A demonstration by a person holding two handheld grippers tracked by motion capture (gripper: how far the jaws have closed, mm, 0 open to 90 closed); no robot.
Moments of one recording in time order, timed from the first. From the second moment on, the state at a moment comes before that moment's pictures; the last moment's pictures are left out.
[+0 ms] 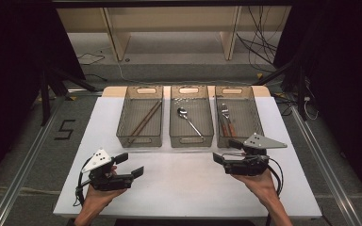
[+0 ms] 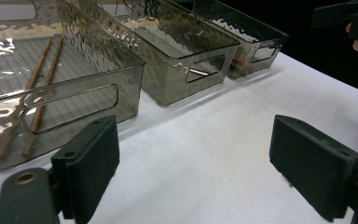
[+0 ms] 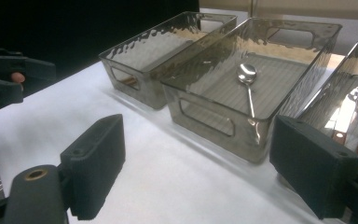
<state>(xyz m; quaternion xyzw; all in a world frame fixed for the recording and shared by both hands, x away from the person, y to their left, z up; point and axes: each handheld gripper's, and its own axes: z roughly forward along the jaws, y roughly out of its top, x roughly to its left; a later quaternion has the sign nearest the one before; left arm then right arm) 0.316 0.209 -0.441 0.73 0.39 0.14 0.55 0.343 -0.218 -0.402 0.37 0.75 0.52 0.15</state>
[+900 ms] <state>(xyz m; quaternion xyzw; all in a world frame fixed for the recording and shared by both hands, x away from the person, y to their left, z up) 0.312 0.205 -0.441 0.73 0.38 0.14 0.54 0.304 -0.234 -0.435 0.36 0.75 0.53 0.17</state>
